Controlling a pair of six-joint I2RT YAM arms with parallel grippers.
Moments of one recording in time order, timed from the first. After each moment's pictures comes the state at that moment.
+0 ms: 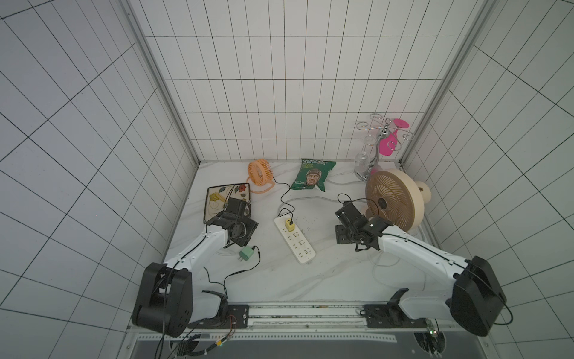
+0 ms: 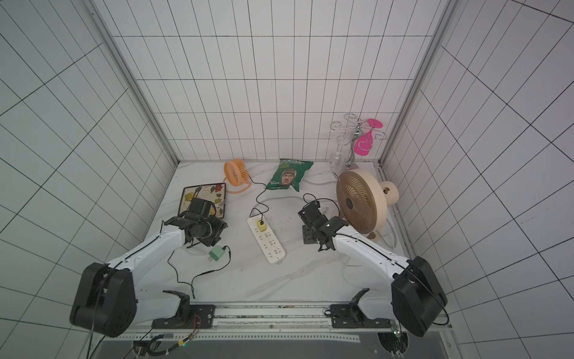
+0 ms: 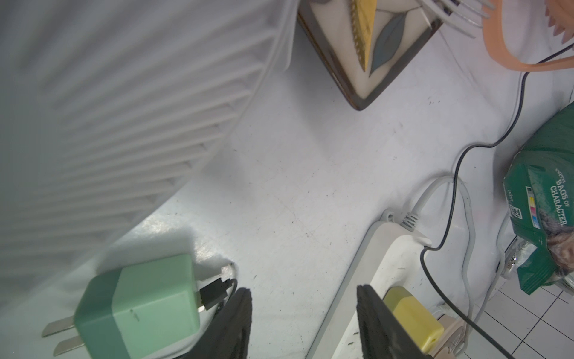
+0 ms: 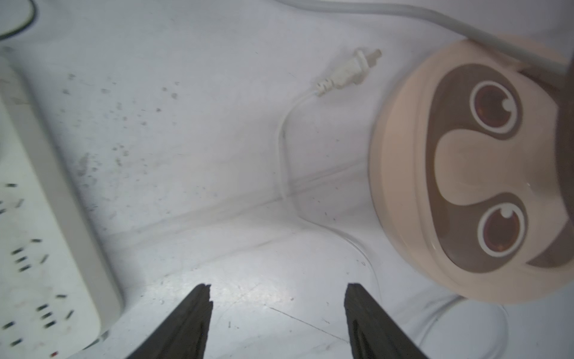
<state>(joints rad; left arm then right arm) -0.22 1.30 0.76 -0.55 0.16 -1.25 0.79 1.32 0.90 -0.69 0.27 0.47</state>
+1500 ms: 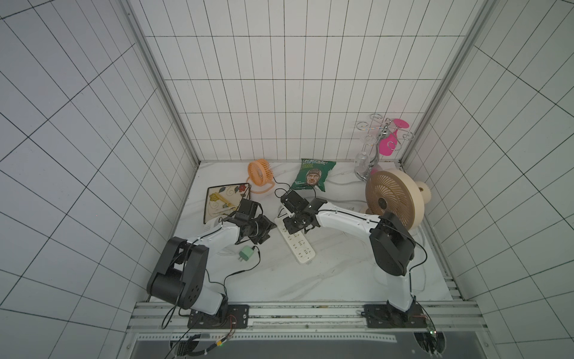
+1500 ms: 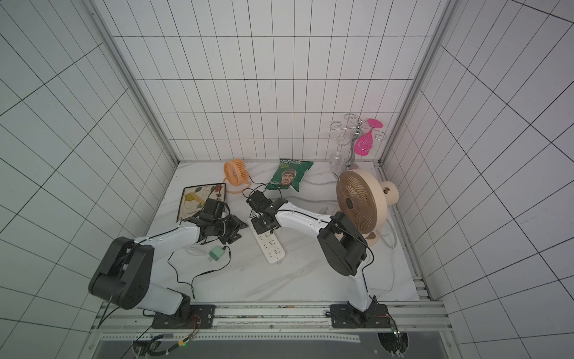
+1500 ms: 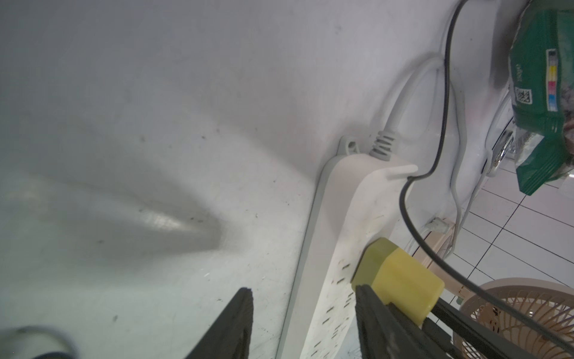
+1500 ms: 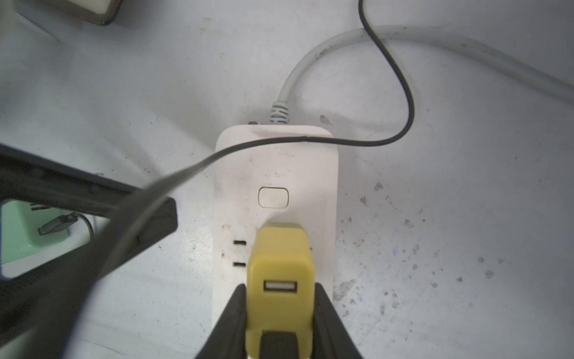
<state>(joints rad) -0.31 1.50 0.73 -0.24 0.42 -1.18 0.98 1.99 1.52 -0.64 0.04 0.30</state>
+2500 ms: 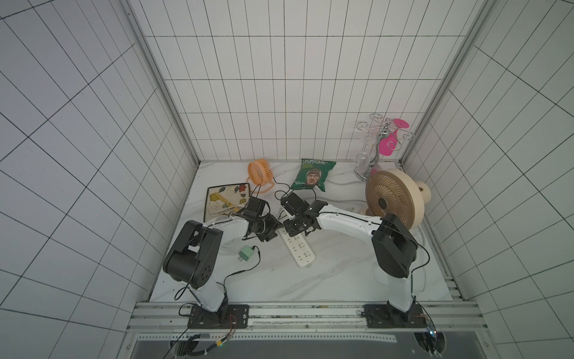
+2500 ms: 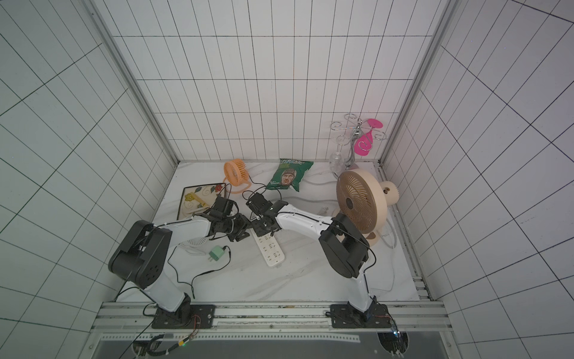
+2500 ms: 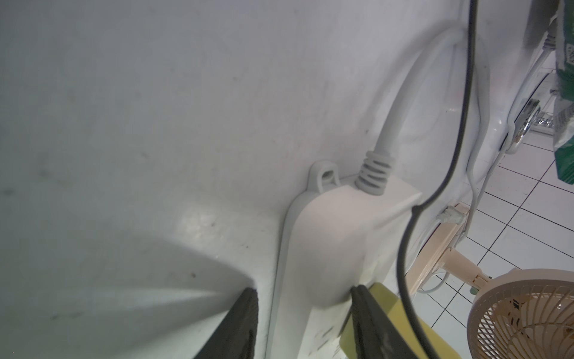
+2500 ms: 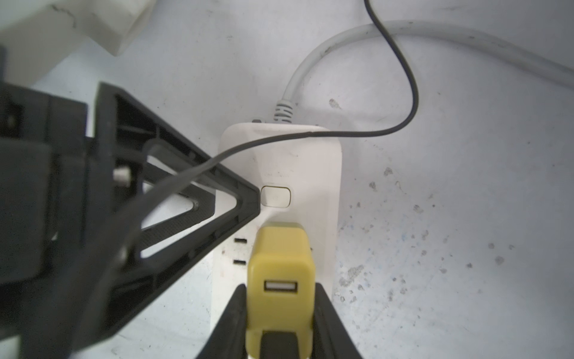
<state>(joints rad) -0.36 1.68 0.82 -0.19 0.46 -1.13 1.00 1.96 1.47 -0.64 0.03 0.31</state>
